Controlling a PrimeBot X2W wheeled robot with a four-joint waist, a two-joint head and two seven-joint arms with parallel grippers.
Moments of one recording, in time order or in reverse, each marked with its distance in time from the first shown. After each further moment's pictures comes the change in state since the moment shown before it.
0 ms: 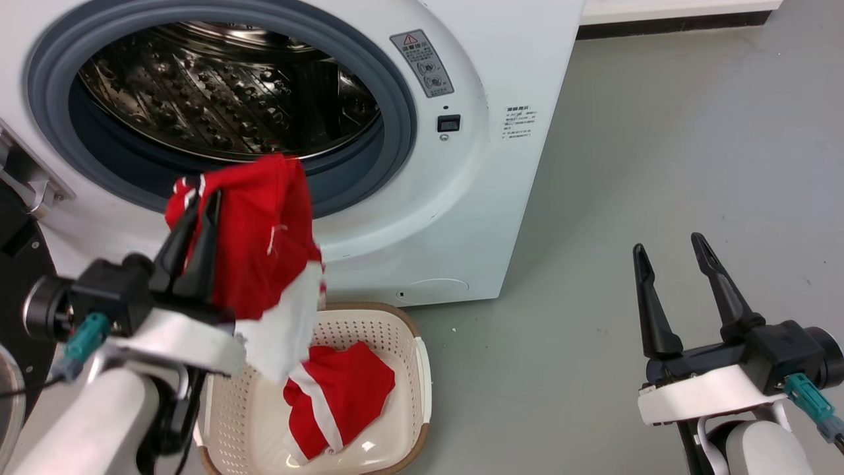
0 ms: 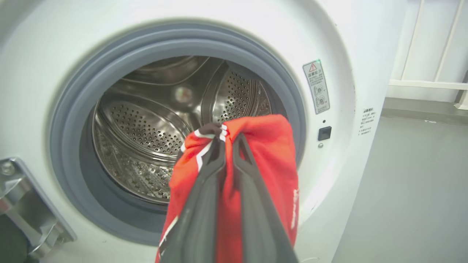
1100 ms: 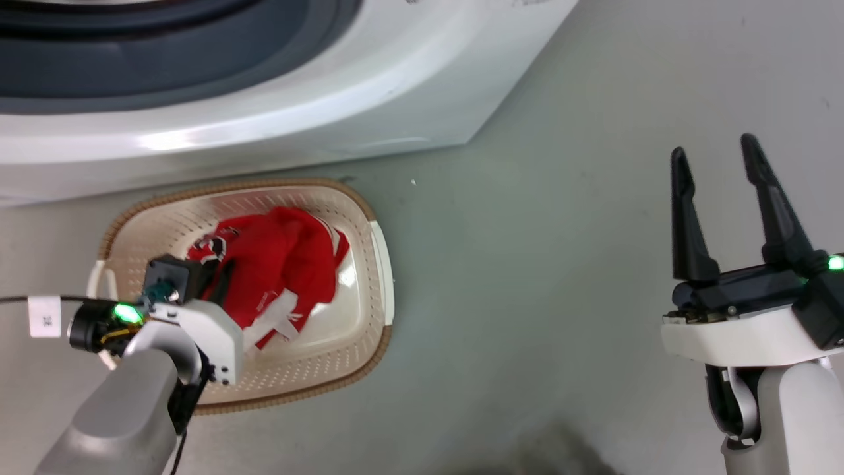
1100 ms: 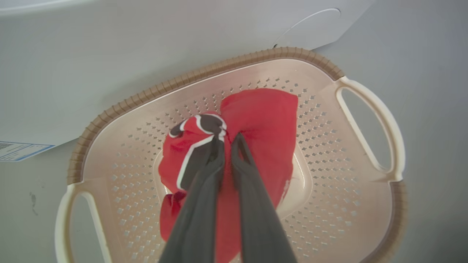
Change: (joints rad) left arm -0.238 -0.169 -0.174 0.809 0.012 -0.228 0.020; right arm -0.135 0.000 -0.018 -0.132 0.001 0.000 0.000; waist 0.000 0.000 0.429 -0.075
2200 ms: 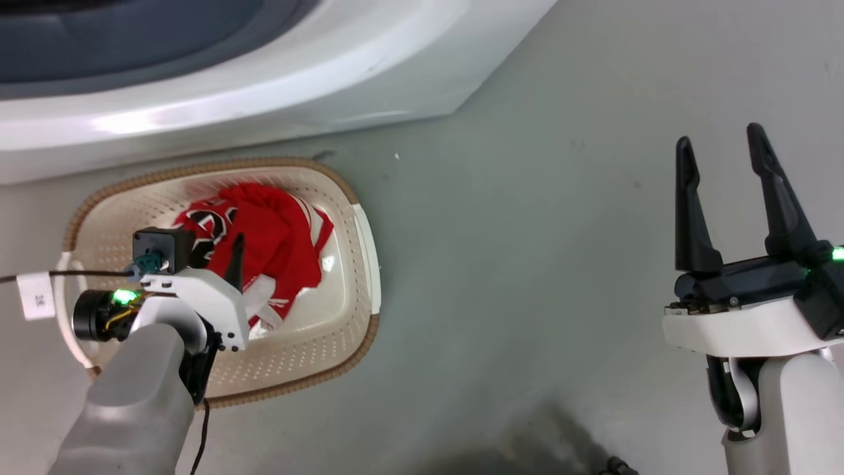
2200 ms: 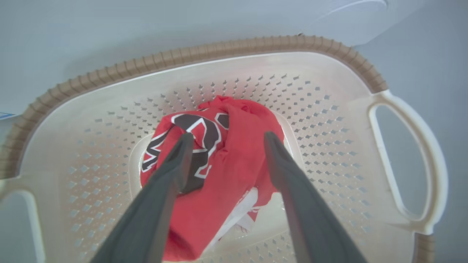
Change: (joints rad) left arm -0.124 -0.125 0.158 0.233 0.033 -0.024 -0.025; right arm -0.027 0.000 -0.013 0.013 -0.004 0.000 0.000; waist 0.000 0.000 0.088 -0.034
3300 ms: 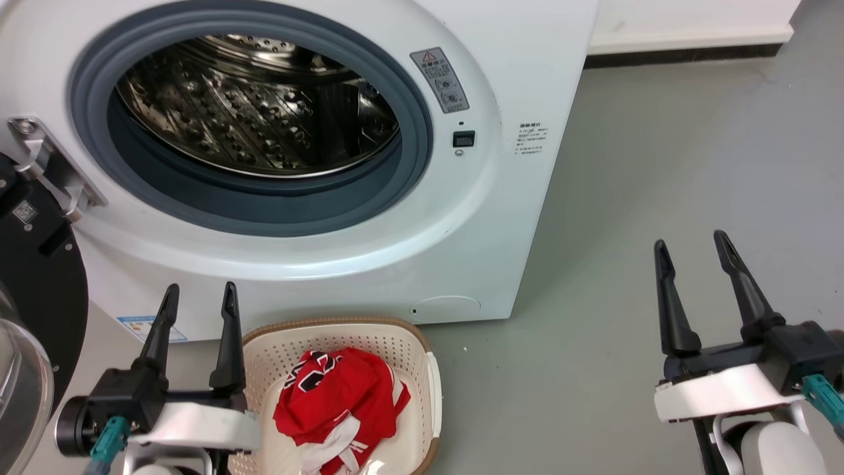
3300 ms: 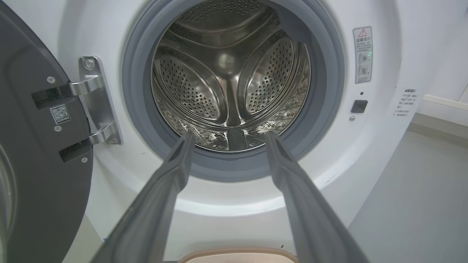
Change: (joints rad) left arm 0.670 -0.211 0.537 -0.978 0.366 -0.029 0.000; right arm 0.160 0.000 -0.012 0.108 -0.021 0.000 0.000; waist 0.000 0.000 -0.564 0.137
